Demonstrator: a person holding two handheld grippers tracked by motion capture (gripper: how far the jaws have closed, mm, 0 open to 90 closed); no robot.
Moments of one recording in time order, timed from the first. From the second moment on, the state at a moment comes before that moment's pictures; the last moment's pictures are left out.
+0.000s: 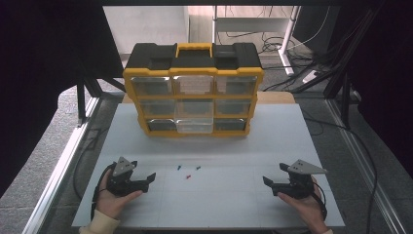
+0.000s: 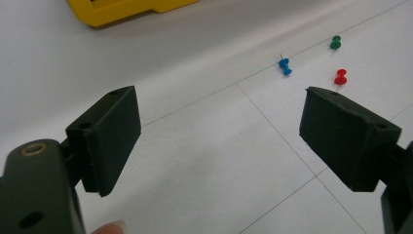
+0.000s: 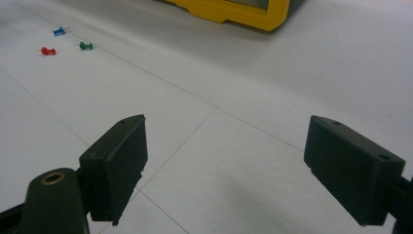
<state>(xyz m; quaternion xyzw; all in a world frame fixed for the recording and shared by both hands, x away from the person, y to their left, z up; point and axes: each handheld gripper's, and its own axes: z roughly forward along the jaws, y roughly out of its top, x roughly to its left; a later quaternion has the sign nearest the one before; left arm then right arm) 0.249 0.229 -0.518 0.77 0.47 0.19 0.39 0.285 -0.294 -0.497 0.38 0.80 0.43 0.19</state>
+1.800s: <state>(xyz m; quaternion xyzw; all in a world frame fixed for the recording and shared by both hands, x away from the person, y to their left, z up) 0.265 0.201 -0.495 0.81 0.44 0.13 0.36 0.294 -0.285 -0.503 0.37 0.81 0.42 0.18</state>
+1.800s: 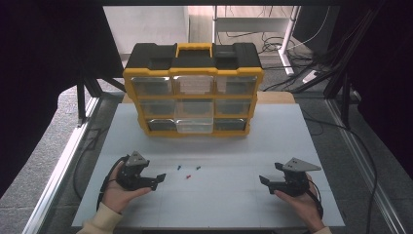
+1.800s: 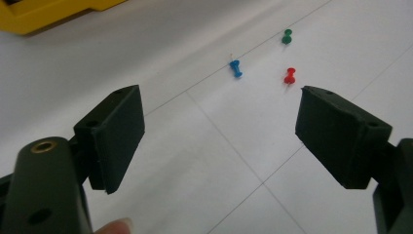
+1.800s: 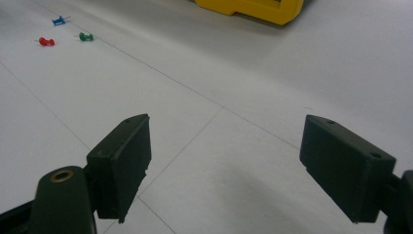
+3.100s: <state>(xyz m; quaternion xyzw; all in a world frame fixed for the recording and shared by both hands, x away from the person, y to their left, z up) 0.317 0.150 -0.499 0.85 0.43 0.08 0.28 0.297 -0.283 -0.506 0.37 0.82 0.41 0.19</state>
